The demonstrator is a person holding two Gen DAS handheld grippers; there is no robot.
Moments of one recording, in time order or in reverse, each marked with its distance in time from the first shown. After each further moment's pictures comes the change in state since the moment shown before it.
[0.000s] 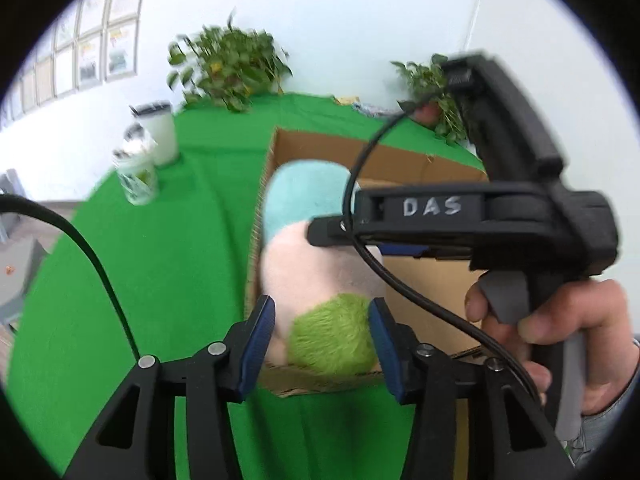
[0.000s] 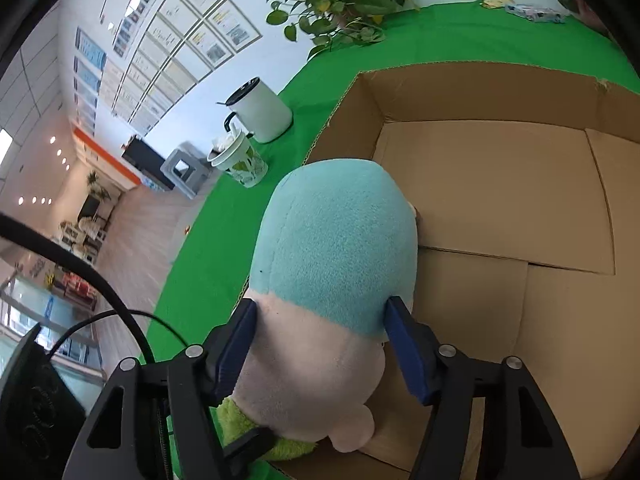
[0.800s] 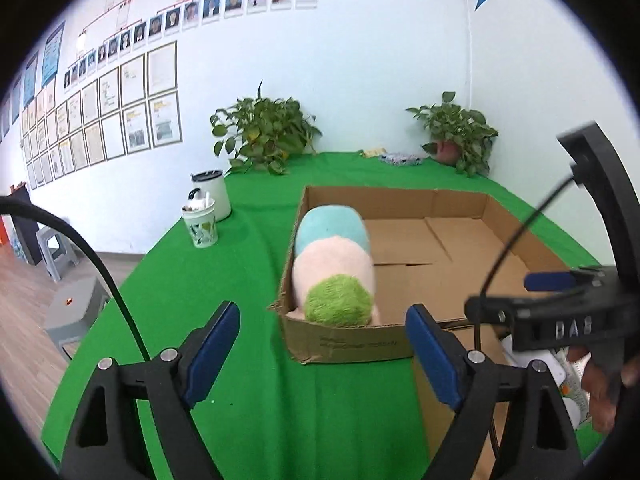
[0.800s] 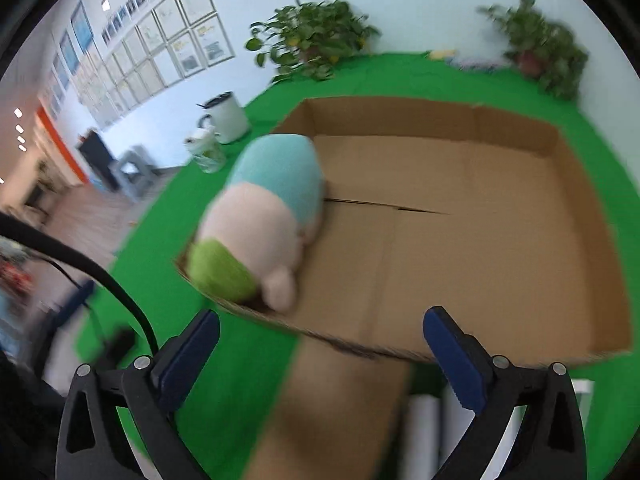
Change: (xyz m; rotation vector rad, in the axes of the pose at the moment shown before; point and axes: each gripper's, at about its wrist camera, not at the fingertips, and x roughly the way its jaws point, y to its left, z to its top) left arm -0.080 -0.050 -0.048 0.079 -0.211 0.183; right arm -0.140 0.006 -0.127 -0.140 -0.154 -0.351
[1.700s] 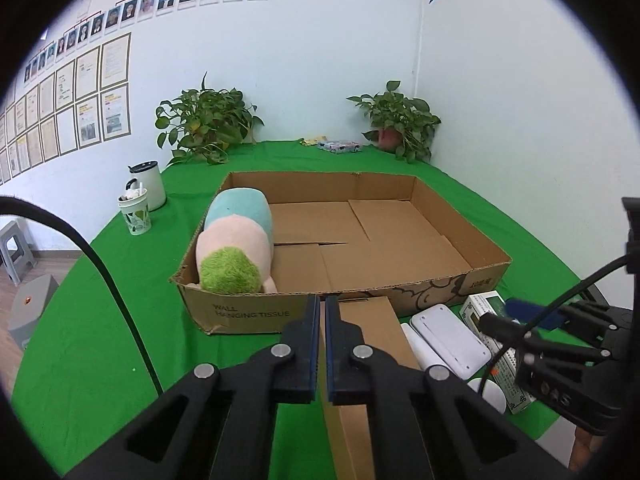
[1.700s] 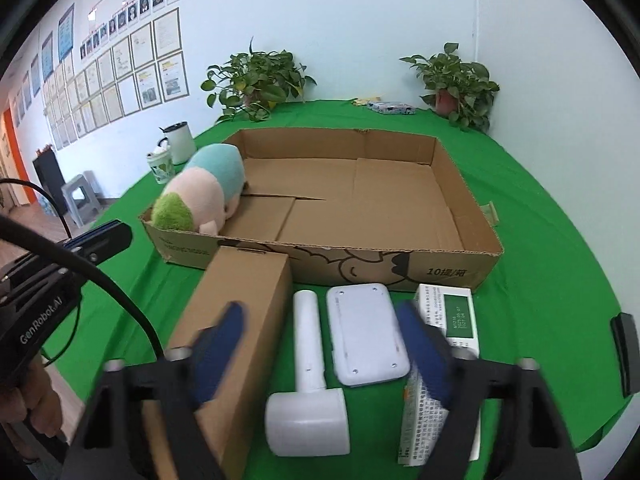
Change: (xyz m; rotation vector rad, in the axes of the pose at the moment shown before) left arm -0.008 -0.054 -0.012 0.029 0.049 -0.183; right arm -0.100 -0.048 -0.111 0.011 -0.153 -0.206
